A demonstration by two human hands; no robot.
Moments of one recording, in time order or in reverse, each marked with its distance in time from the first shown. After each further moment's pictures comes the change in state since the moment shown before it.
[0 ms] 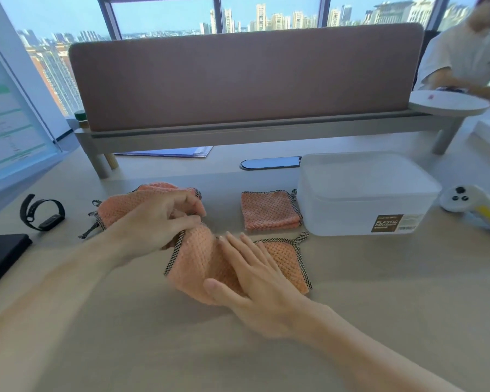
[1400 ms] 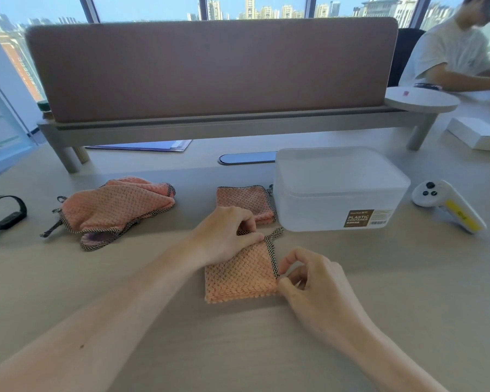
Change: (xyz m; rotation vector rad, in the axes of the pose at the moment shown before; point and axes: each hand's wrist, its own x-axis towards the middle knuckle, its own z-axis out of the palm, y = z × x) left_hand 0.062 0.028 0.132 0.316 -0.093 0.288; right_hand -0.070 0.049 -0.050 0.201 0.365 0.392
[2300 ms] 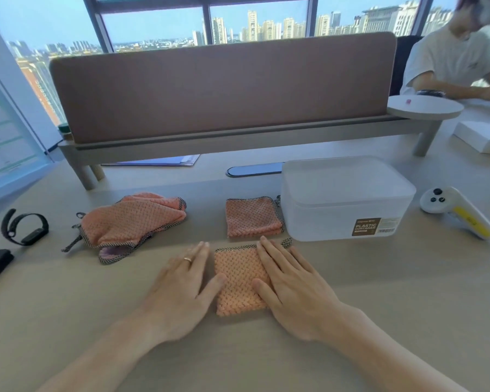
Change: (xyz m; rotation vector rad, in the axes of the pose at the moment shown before) left_hand -0.104 -0.023 -0.010 0.227 -0.059 -0.314; right_hand 0.035 0.008 0.037 -0.593 -0.291 -0.339
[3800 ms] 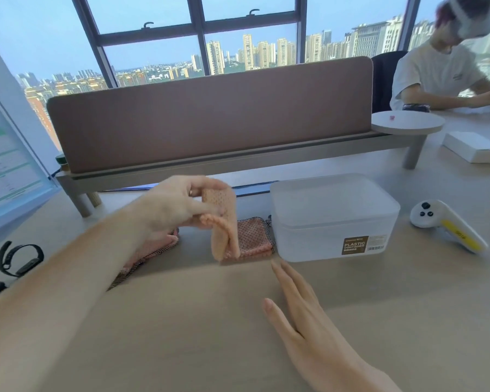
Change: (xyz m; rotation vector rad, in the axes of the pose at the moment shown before) left_hand 0.085 0.053 -0.140 -0.916 -0.089 0.061; right_hand -0.038 0.009 -0.008 0.630 0.170 0.118
